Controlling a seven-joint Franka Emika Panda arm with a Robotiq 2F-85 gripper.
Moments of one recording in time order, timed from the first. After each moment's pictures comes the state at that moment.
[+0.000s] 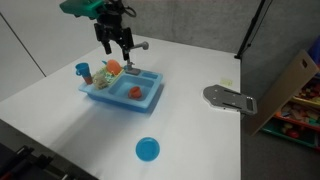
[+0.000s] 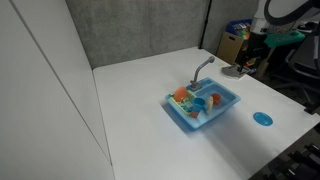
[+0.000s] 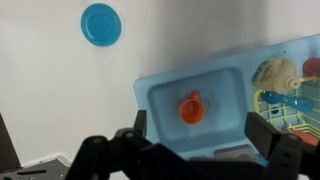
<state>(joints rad) -0.05 0.19 -0.05 -2.07 -0.06 2.17 0.15</state>
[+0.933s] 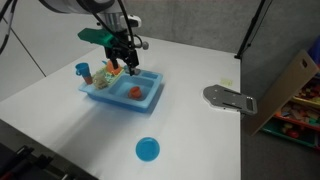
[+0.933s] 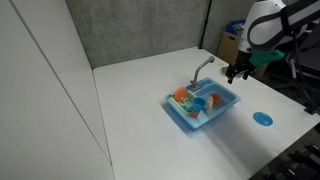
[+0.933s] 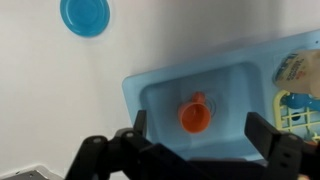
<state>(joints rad) -0.04 0.36 -0.05 -2.05 -0.06 2.33 0.15</state>
